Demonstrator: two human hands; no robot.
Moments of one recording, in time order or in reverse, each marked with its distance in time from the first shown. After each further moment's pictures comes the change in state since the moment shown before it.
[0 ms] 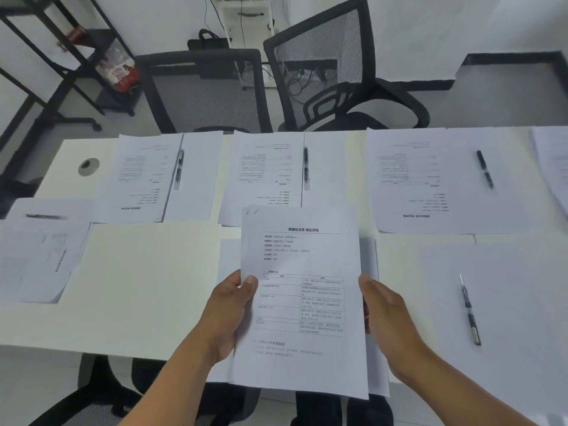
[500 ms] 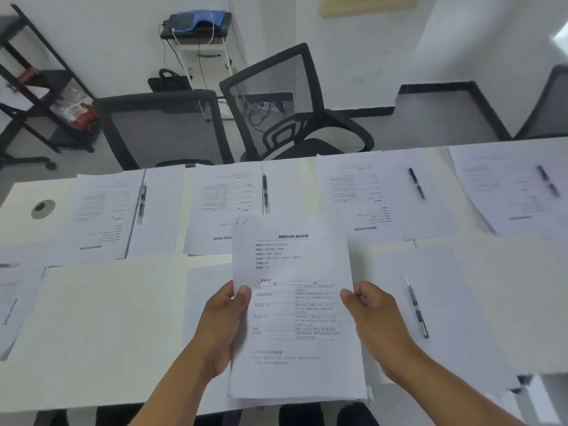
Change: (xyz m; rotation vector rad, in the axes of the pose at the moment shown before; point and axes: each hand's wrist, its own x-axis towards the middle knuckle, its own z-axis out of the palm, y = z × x) left_hand -0.019 0.025 0.048 0.042 -0.095 0.063; right_hand -0.015 -0.010 -0.044 -0.107 0.189 -0.132
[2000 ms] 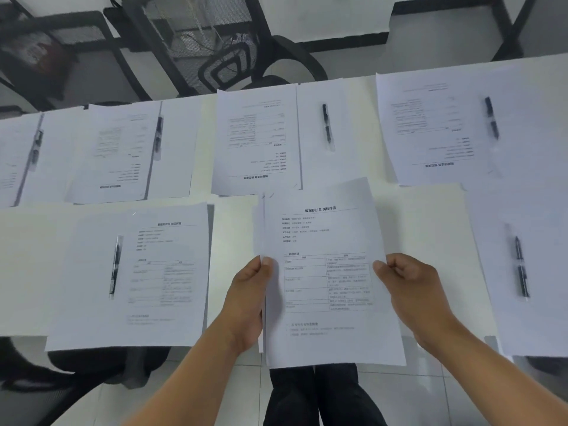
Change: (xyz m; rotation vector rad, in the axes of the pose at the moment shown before) left_hand -0.006 -0.102 0.337 -0.135 -0.009 -0.161; right_hand 0.055 0.152 -0.319 -0.049 0.022 0.076
